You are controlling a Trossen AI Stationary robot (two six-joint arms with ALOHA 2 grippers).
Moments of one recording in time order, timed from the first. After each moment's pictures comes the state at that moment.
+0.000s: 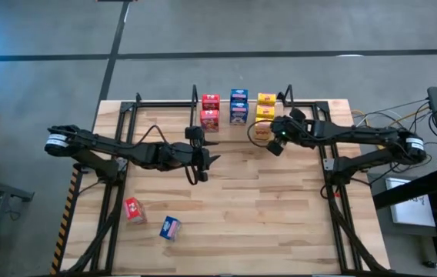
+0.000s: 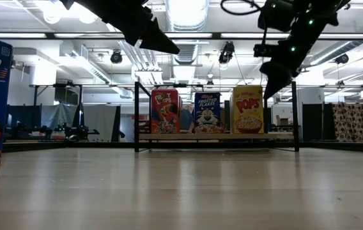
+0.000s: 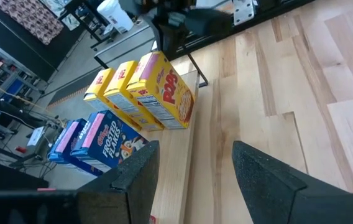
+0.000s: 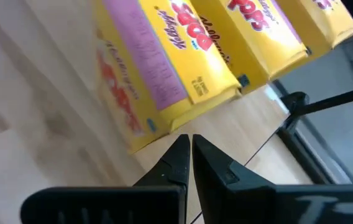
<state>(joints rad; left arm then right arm) -0.08 1.41 0.93 0.05 -0.48 0.38 -0.31 1.18 0.81 -0.57 0.45 0.08</state>
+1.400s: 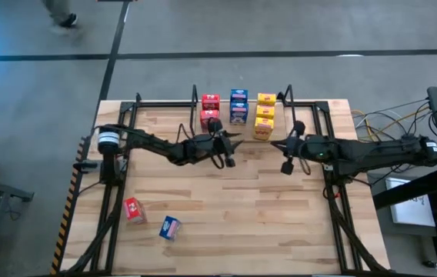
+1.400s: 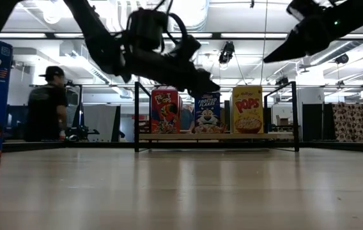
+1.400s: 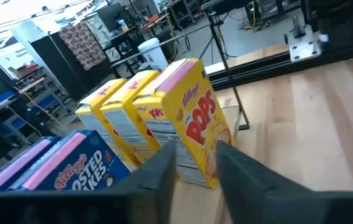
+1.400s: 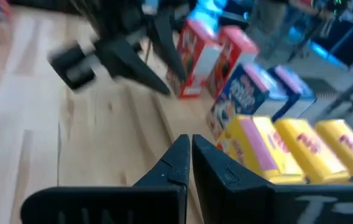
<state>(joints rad) 0.12 1.92 0.96 0.85 -0.34 0.41 -0.02 0.75 0.50 -0.13 0.38 -0.16</state>
